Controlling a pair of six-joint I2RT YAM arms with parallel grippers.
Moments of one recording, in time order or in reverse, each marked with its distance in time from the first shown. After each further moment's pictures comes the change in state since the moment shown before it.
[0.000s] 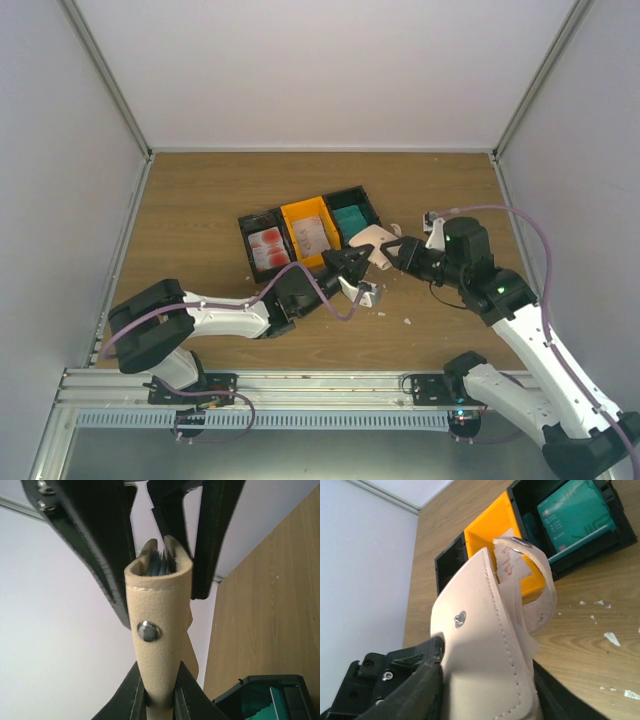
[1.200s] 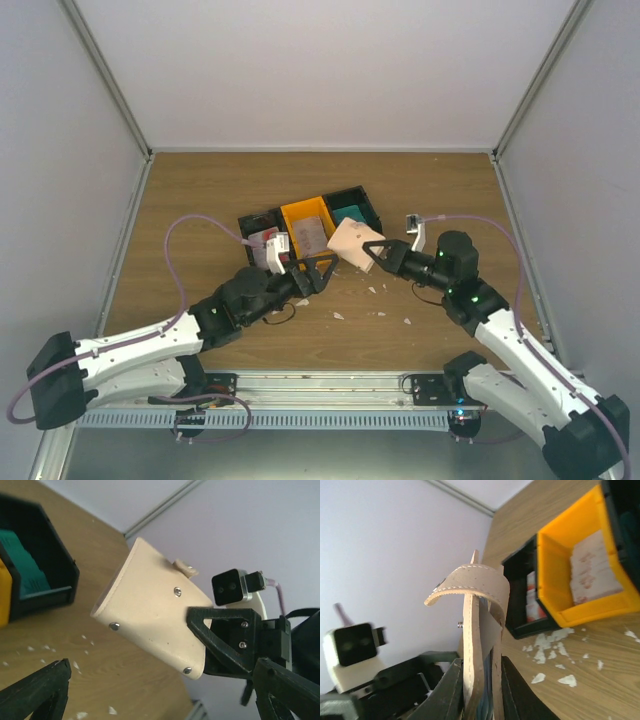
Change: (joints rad) left arm 0.065 -0.569 -0.122 -0.655 -0.010 -2.173; right arm 0.001 -0.013 -0.308 0.599 -0.184 0.122
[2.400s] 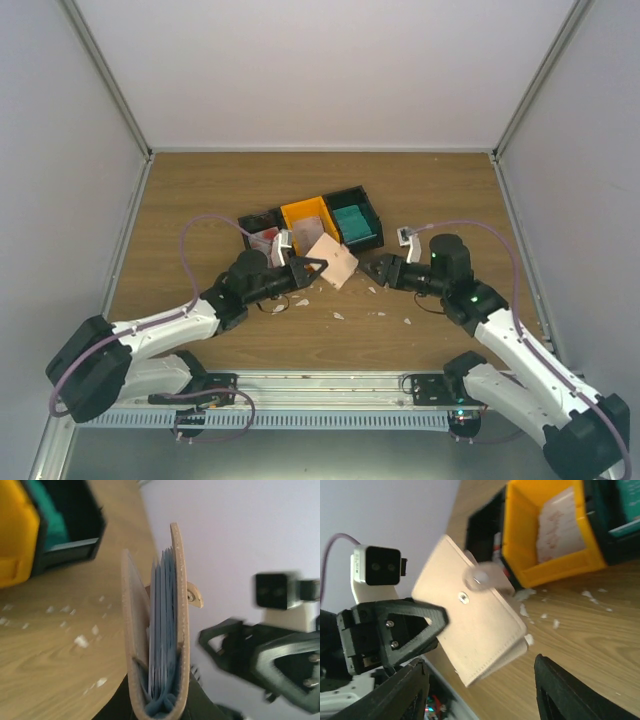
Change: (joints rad) left arm 0.241 0.179 -0.084 0.195 0.423 -0.162; right arm 0.008 0.011 -0.031 -0.095 -0.088 -0.134
